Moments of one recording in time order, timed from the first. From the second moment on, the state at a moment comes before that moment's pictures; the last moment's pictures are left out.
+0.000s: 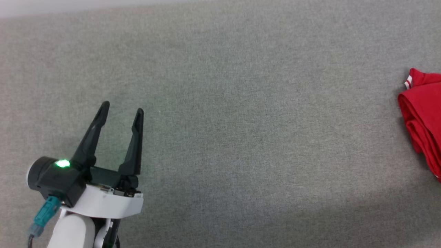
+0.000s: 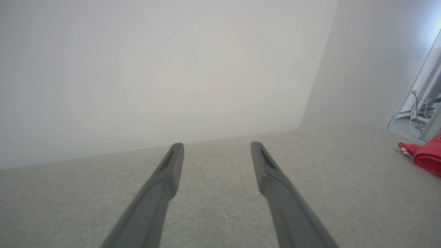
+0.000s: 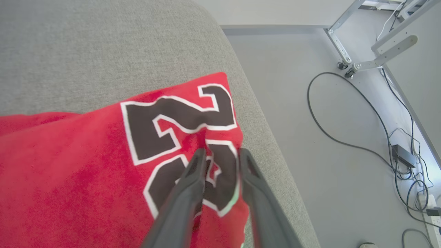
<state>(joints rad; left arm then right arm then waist) -0.20 0.28 -0.09 -0.11 -0.28 -0.13 -0.26 -0.84 -0.67 0.05 1.03 0.41 0.13 0.17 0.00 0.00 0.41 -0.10</state>
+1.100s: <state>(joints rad) -0.04 0.20 -0.05 0.16 -0.35 -0.13 -0.26 -0.48 -0.37 0.27 0.74 0.60 0.13 -0.19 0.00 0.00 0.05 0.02</state>
